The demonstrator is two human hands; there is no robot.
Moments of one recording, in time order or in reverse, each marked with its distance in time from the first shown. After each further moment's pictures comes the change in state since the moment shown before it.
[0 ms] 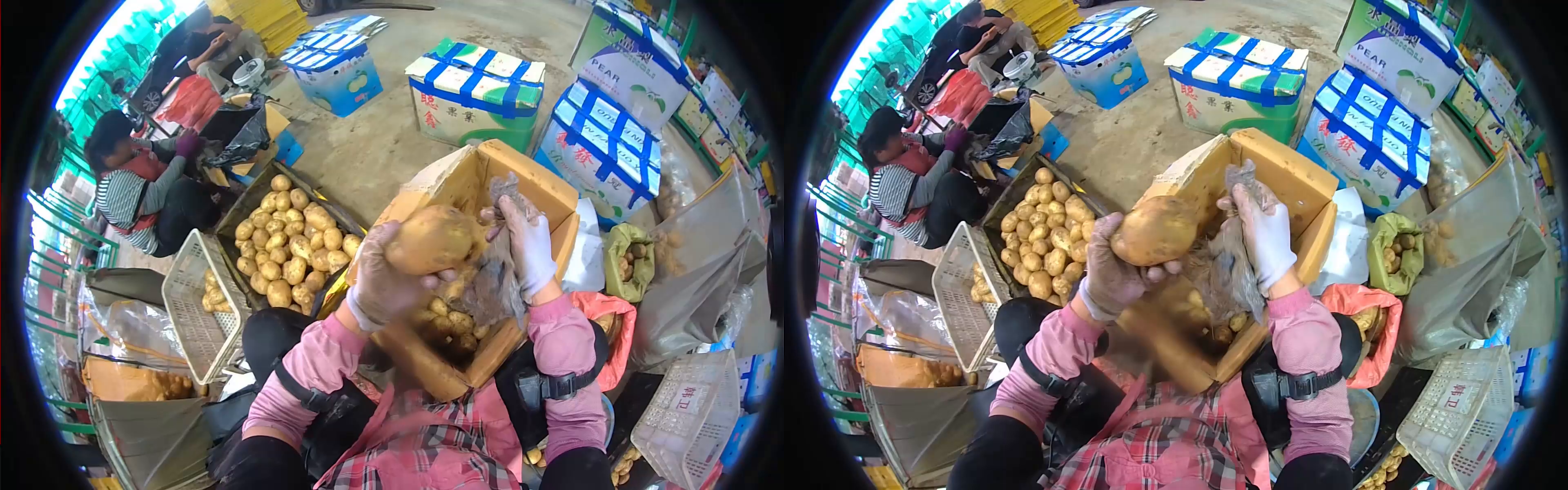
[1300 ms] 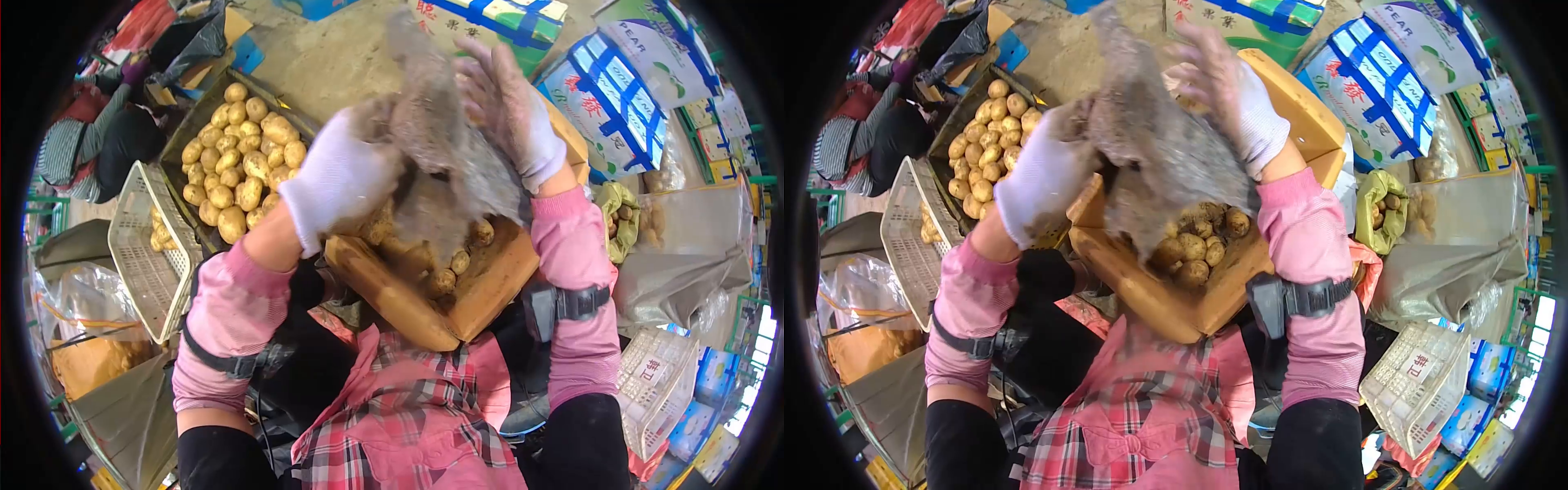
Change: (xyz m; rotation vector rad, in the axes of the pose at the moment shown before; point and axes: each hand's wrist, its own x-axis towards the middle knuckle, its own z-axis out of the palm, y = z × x) left_hand 0.005 0.066 0.002 1.252 0.243 0.213; right_hand 0.070 -0.013 0.068 0.022 -0.241 0.041
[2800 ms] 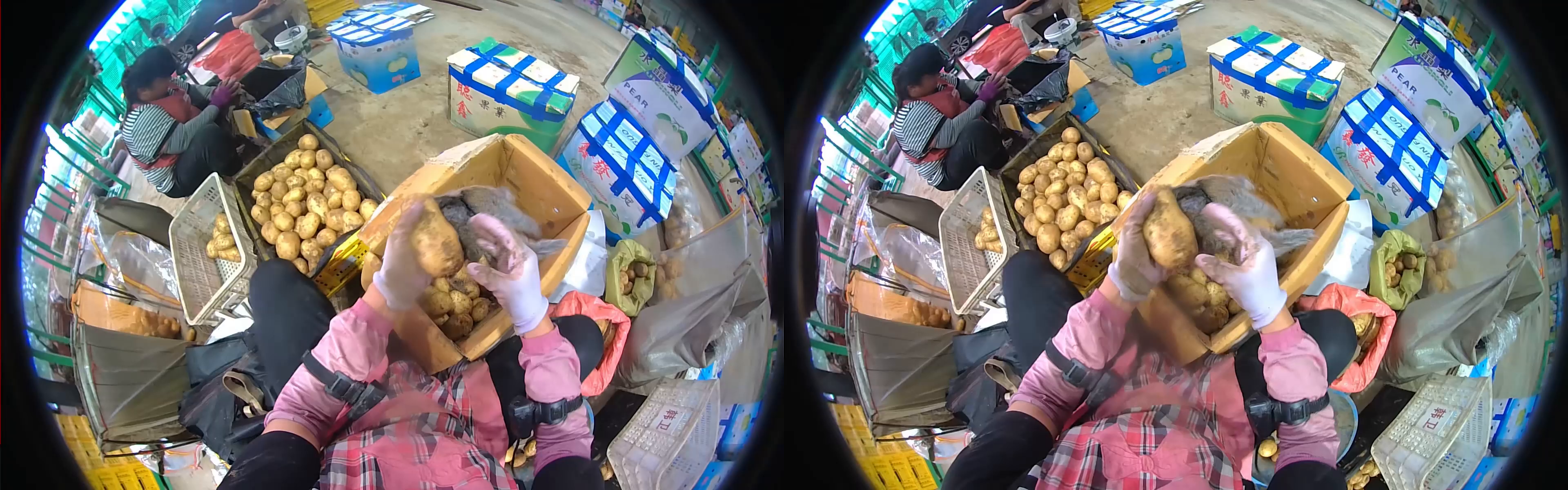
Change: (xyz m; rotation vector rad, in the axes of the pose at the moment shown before) left_hand -0.055 -0.076 0.089 -1.252 0.013 0.082; right_hand -0.171 0.037 -0.021 -0.153 -0.161 -0.175
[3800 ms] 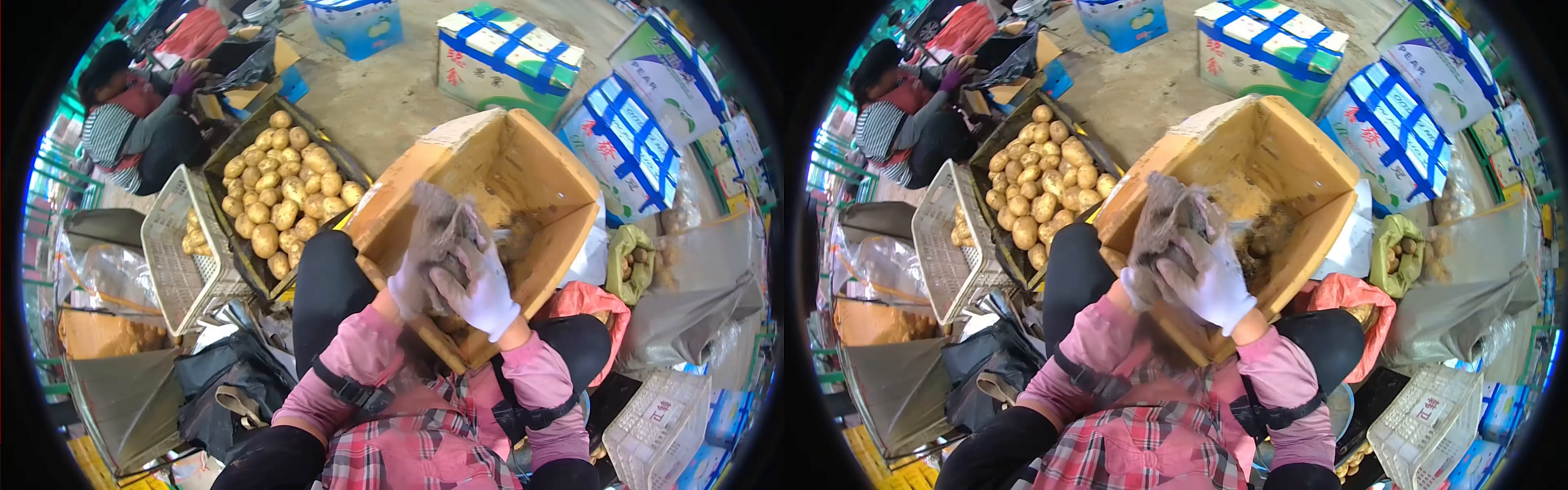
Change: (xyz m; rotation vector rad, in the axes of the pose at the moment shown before) left_hand 0.029 -0.018 -0.060 0.804 -0.202 0.169; right_hand 0.025 0.042 0.041 -0.650 0.050 -0.273
